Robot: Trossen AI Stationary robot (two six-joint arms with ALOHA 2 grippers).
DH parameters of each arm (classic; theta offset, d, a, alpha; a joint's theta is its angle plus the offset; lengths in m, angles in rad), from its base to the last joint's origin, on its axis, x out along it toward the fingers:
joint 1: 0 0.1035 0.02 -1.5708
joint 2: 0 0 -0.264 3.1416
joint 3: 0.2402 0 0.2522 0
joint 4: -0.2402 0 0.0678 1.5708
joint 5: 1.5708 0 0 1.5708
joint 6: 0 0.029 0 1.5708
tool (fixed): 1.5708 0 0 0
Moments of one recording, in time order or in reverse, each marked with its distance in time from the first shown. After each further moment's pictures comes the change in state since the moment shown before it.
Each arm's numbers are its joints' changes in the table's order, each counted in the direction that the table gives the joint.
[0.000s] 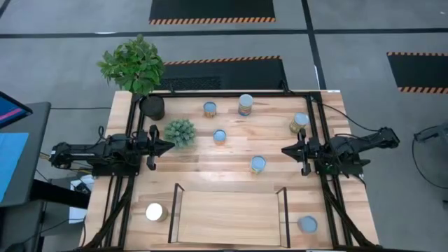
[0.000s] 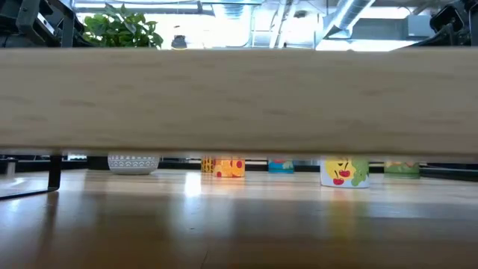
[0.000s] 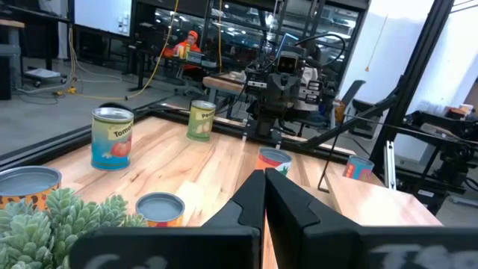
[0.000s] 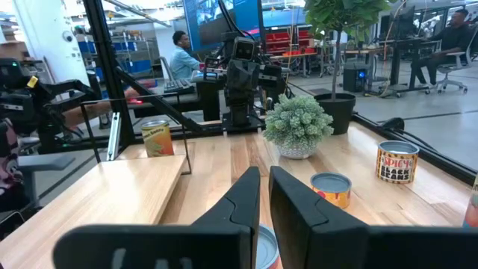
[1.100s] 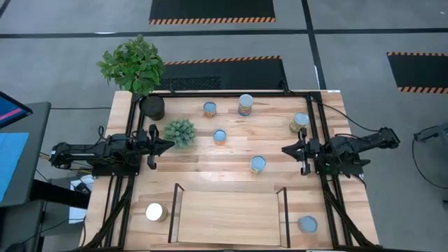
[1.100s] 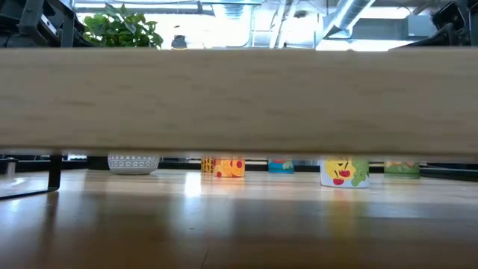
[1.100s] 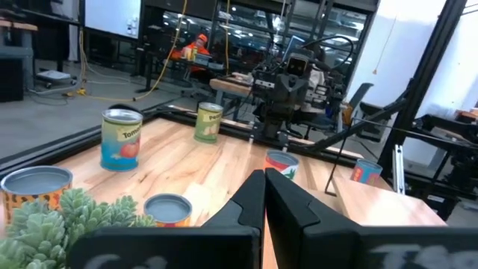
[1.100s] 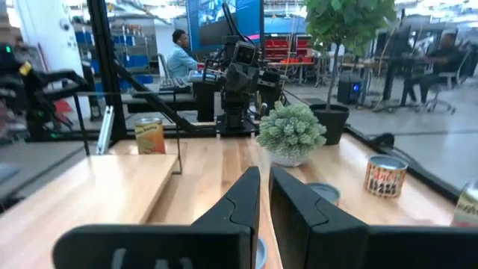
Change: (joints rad) left arm 0.000 0.000 0.000 0.004 -0.027 0.000; right arm -0.006 0.000 0.000 0.022 0.001 -0.059
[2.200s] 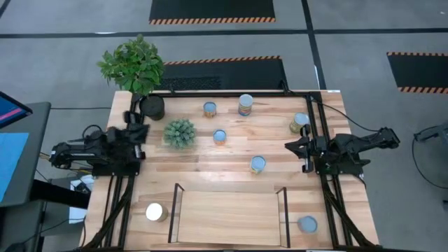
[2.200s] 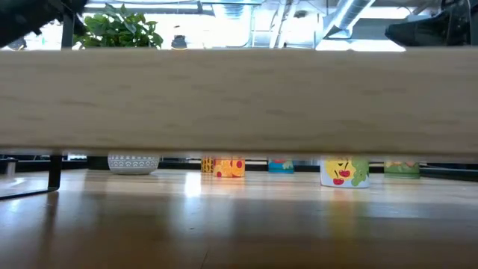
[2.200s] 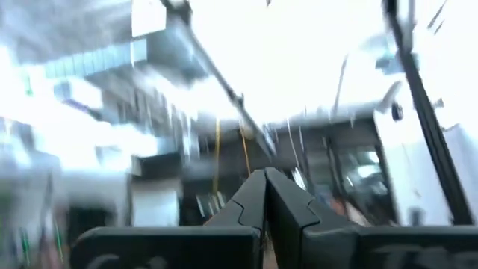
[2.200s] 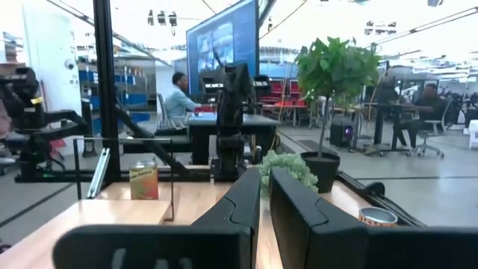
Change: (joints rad) left arm 0.000 0.000 0.006 0.712 -0.005 0.512; right arm 0.000 0.000 -0.001 0.170 0.003 -0.115
